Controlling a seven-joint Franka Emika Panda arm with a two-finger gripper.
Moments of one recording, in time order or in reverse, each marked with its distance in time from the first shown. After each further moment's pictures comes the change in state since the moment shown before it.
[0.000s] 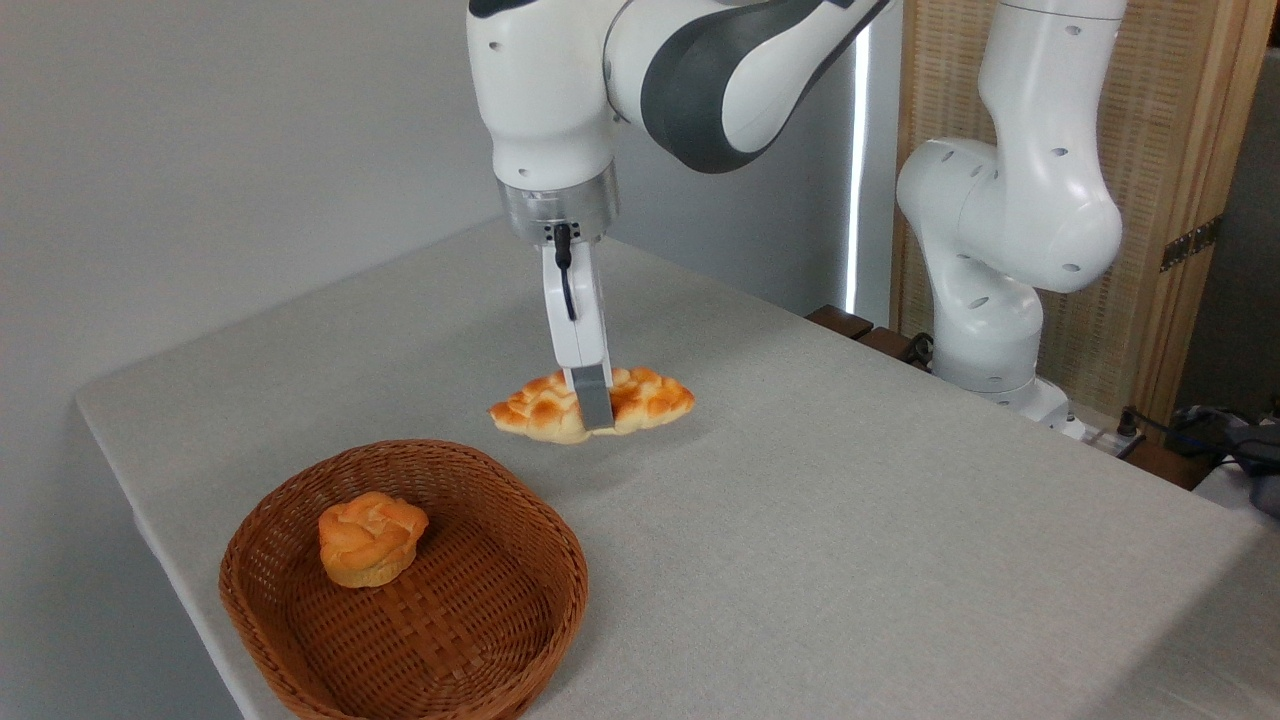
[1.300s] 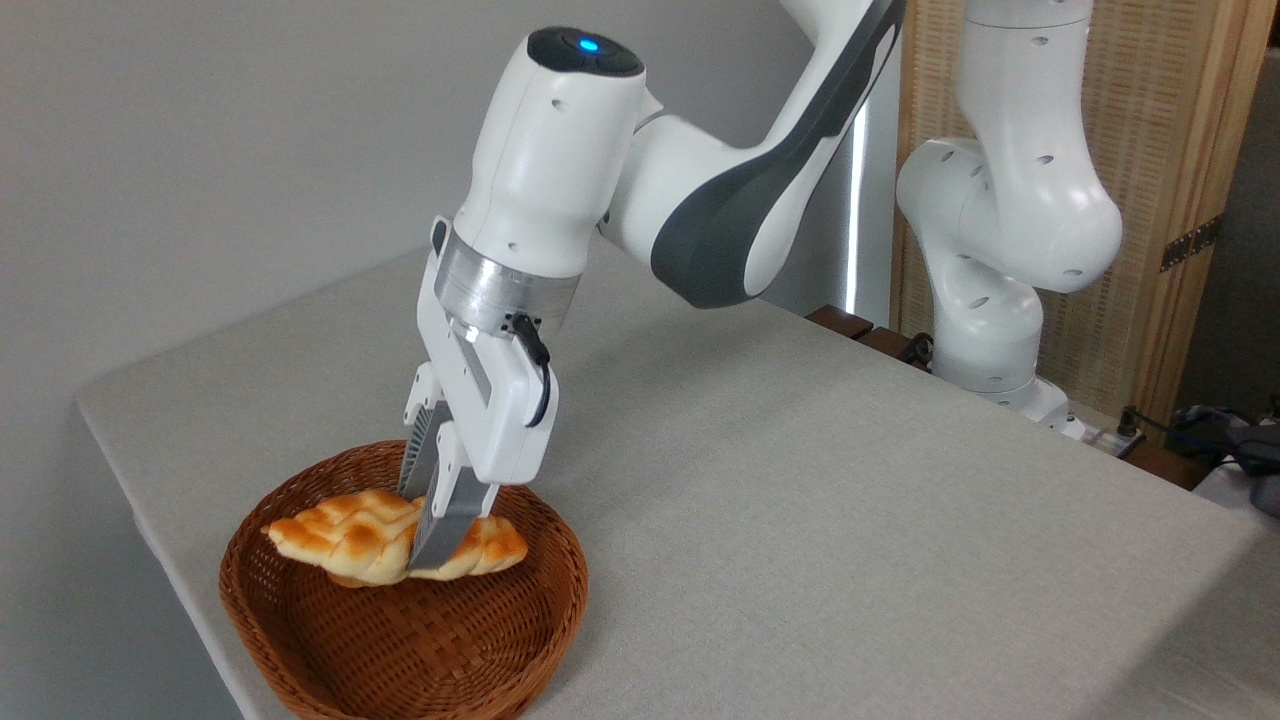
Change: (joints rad) arm 0.005 0.223 0.111 0.074 -0.220 0.643 0.000
